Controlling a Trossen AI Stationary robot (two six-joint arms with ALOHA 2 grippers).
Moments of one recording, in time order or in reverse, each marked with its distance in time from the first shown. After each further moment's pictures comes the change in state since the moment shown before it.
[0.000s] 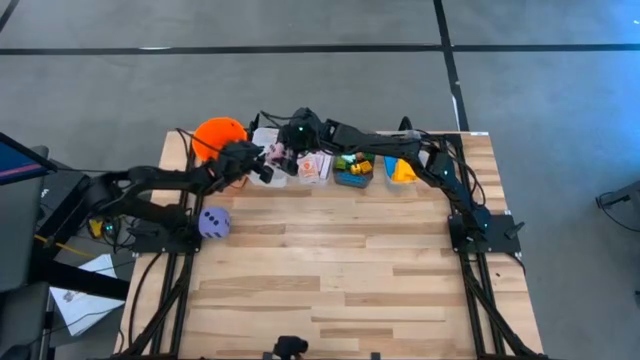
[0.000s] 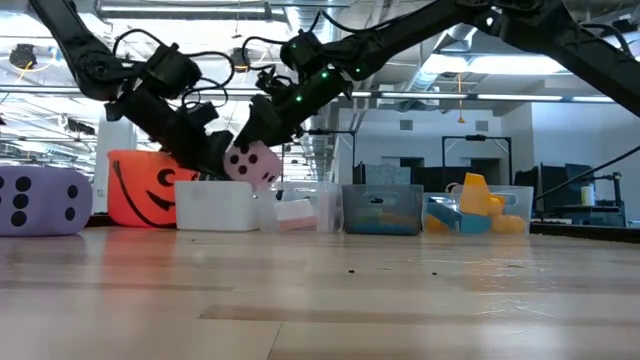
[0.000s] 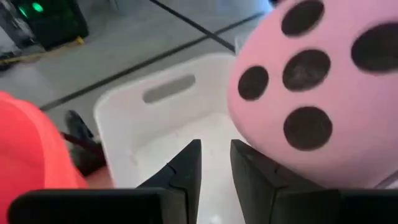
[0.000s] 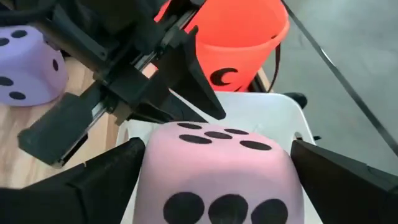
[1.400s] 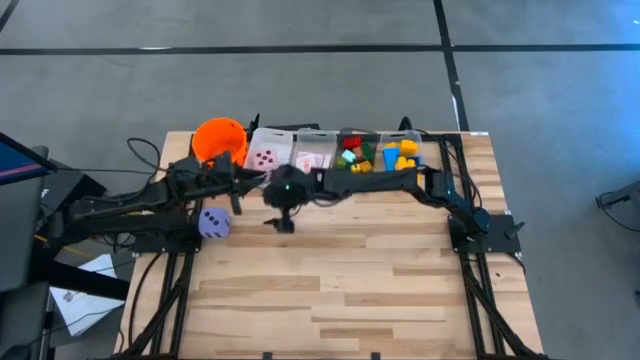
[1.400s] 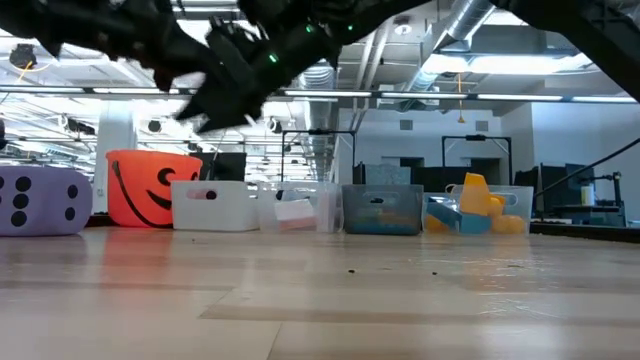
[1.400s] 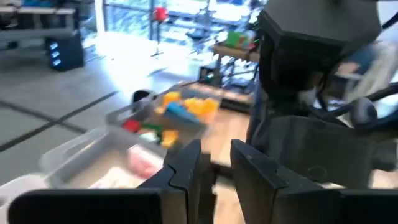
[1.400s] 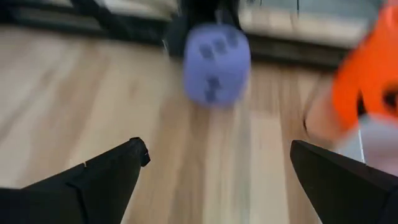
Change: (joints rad) left arm -0.272 -0.694 0.001 -0.315 0.356 -0.030; right arm 0.282 -0.025 -0.055 -0.056 -0.021 0.020
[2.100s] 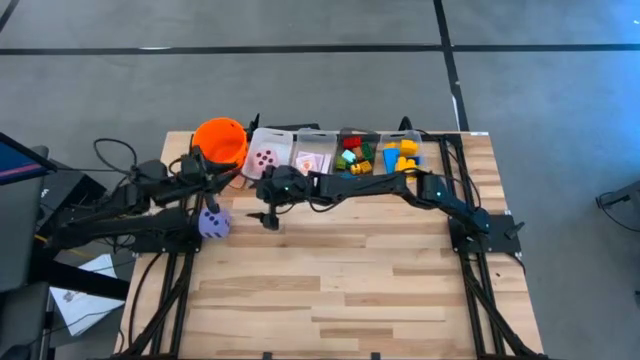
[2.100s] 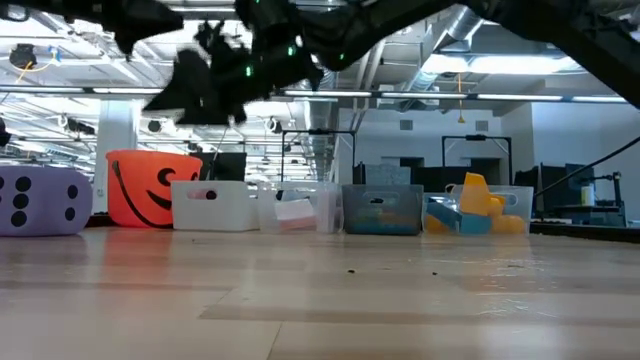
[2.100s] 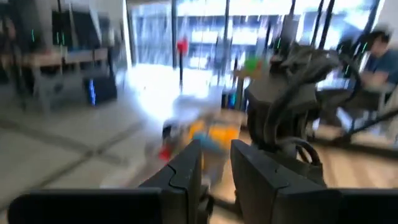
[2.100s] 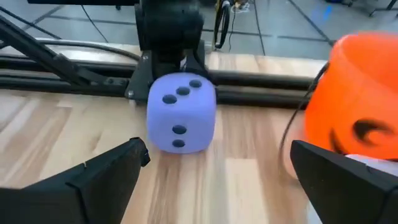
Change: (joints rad) left arm -0.098 -0.282 0.103 -0.274 -0.202 0.110; right arm 0.014 0.088 0.000 0.373 0.056 0.077
